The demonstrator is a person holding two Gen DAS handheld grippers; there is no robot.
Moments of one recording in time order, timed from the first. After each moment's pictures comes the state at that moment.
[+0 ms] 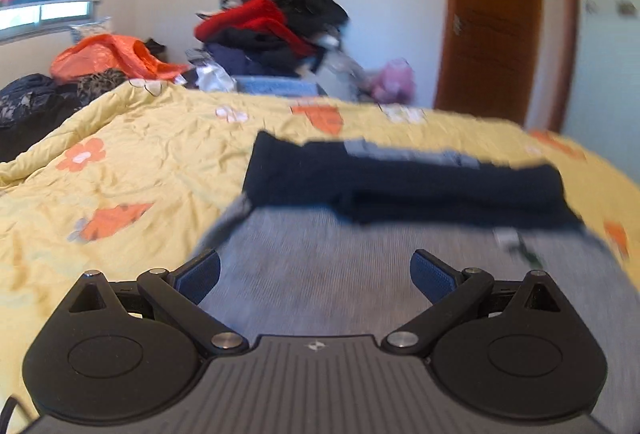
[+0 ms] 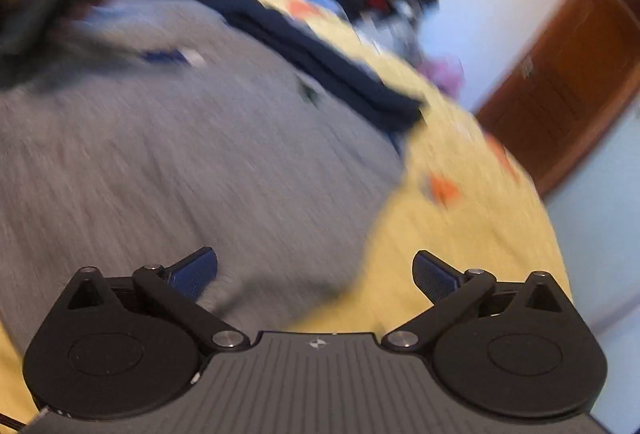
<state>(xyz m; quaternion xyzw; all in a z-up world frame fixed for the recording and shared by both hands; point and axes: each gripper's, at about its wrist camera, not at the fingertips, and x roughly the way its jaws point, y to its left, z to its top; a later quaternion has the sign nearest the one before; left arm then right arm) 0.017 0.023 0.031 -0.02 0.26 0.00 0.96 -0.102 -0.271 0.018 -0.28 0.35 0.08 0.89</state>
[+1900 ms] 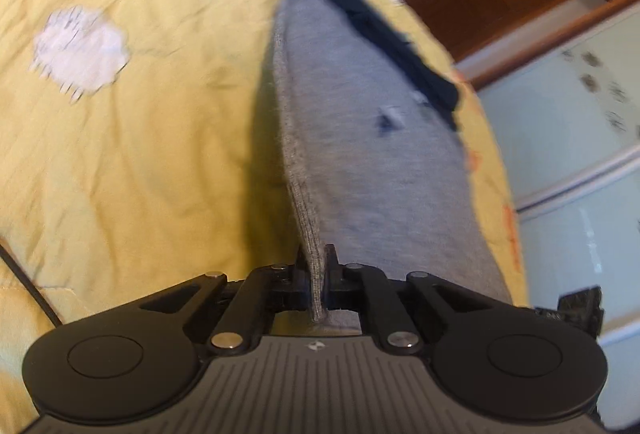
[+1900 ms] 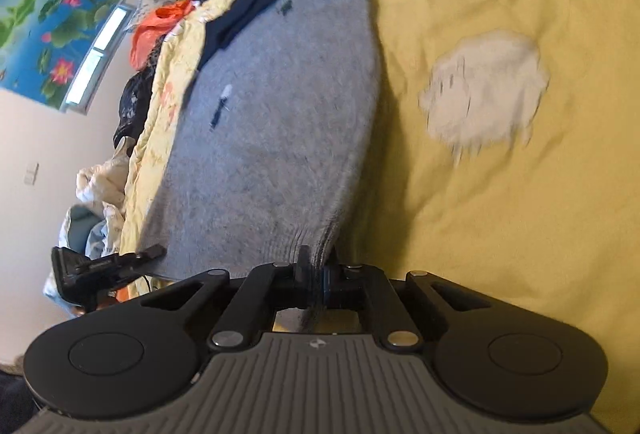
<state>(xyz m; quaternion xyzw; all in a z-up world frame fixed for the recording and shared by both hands) -0.149 0.158 0.024 -0.31 0.47 -0.16 0.81 -0.128 -0.384 0.030 0.27 0.52 0.24 0.78</state>
